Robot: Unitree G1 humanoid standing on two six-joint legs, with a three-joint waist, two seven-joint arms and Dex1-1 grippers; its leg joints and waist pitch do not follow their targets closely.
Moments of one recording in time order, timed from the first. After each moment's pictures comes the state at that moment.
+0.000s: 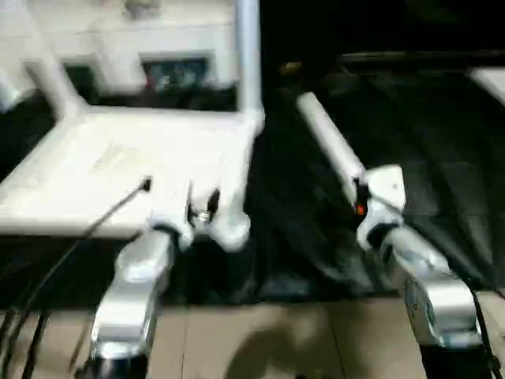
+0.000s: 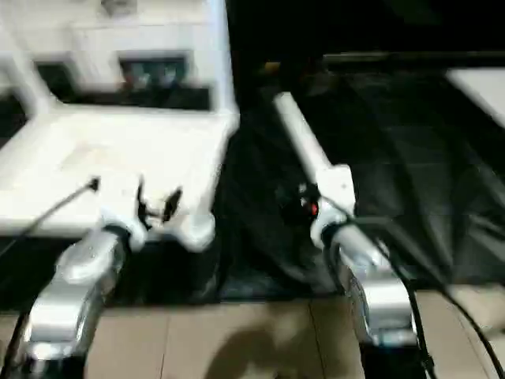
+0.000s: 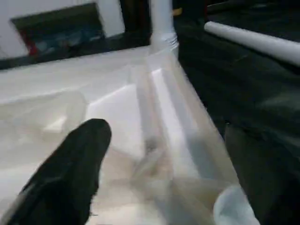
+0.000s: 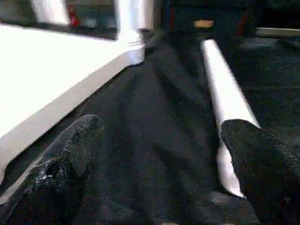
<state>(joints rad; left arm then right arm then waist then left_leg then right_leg) -0.16 0.09 0.00 -0.21 0.04 0.51 -0.20 -0.20 -0.19 -0.01 -0.14 0.13 0.50 0.27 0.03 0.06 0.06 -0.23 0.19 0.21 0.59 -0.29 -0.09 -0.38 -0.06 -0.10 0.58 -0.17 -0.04</state>
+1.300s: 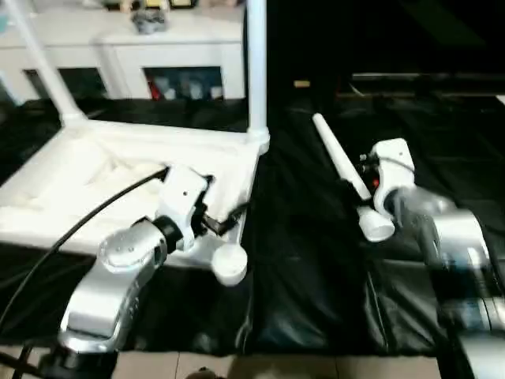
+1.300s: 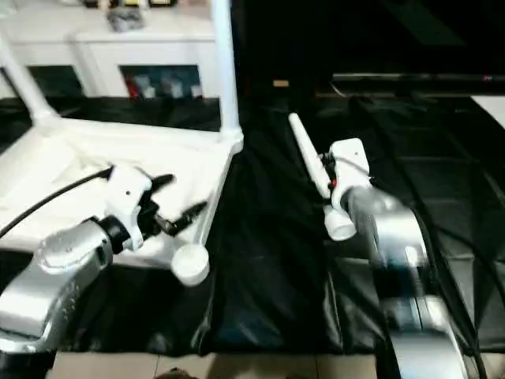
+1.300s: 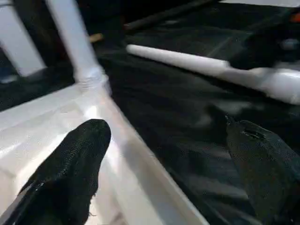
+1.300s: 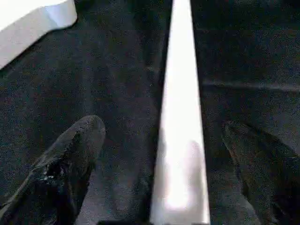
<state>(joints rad) -0.21 0.31 -0.09 -0.31 -0.15 0.58 -0.57 -0.63 -0.34 -0.05 0.42 0.10 0.74 0.27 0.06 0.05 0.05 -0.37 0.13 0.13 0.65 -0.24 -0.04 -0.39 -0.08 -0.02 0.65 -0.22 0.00</state>
